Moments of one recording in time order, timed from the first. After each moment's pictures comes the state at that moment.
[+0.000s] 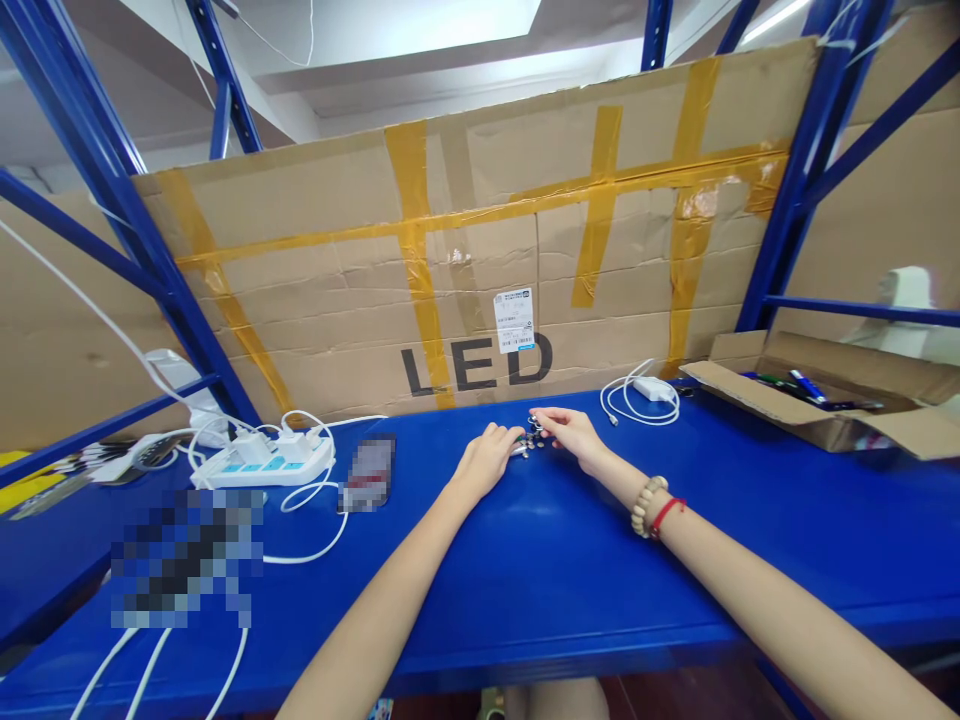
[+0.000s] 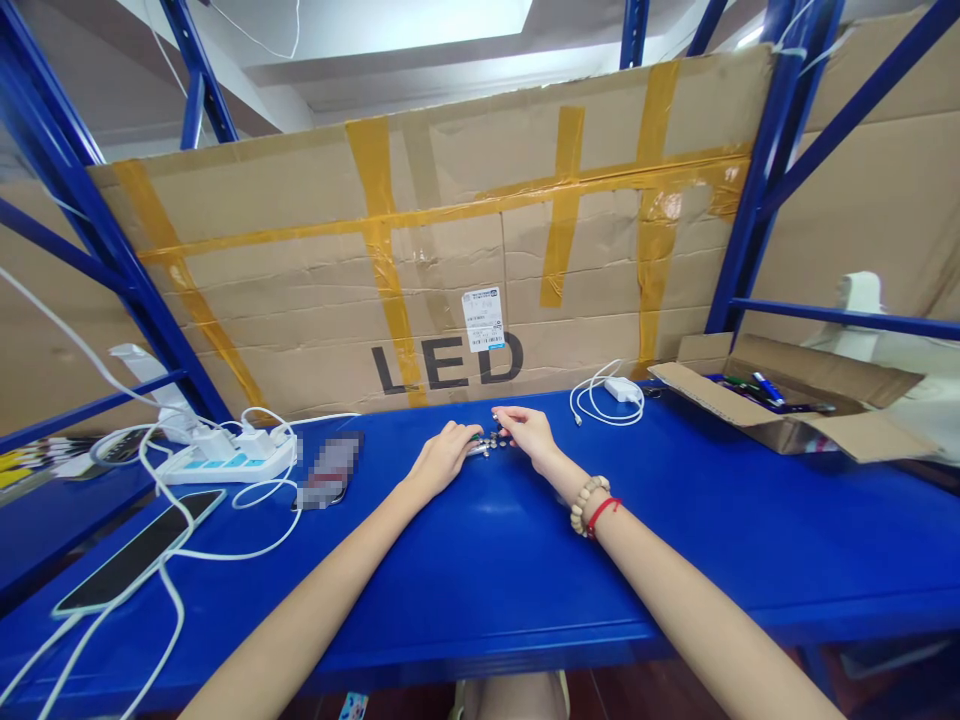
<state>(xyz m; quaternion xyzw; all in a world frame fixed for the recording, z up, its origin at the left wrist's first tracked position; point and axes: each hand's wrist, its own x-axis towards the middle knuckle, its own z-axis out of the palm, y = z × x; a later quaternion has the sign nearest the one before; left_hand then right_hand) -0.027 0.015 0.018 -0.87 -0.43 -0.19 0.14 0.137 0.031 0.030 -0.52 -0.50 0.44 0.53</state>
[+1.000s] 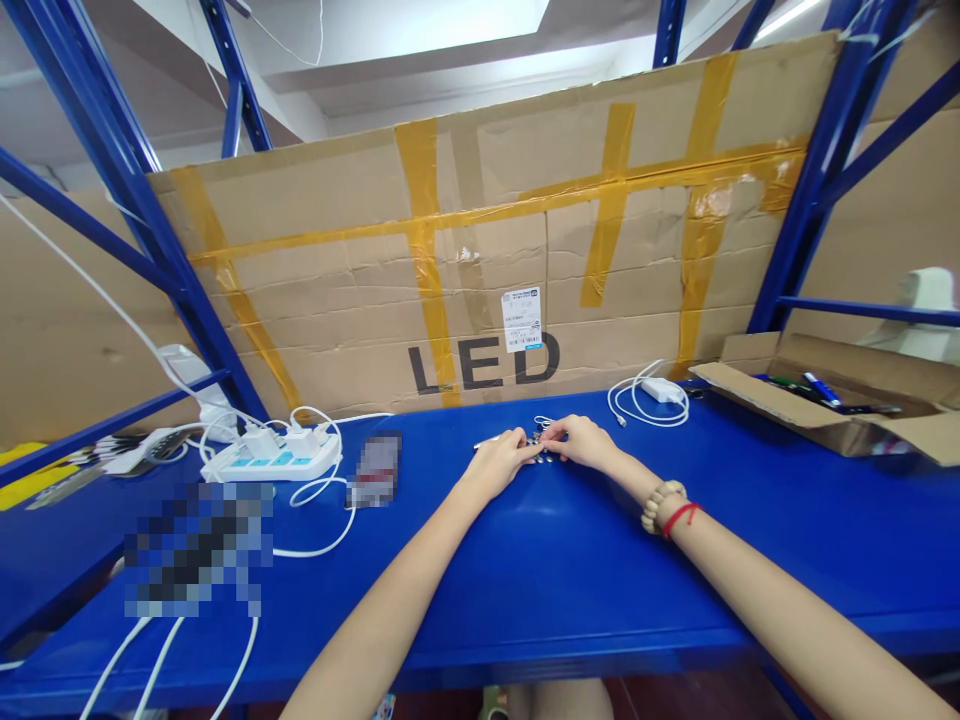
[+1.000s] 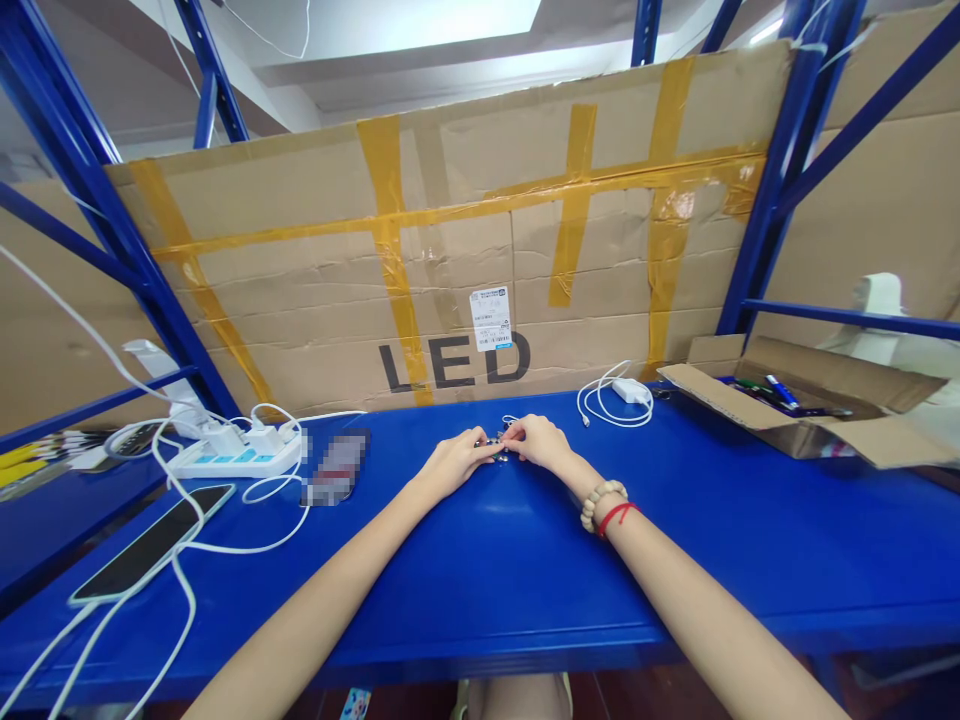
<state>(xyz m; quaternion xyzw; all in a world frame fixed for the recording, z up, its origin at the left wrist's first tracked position) -0.026 0.016 0.013 -0.90 -0.38 -0.12 0.18 0.155 0.035 0.027 -0.56 -0.77 0.20 0.23</state>
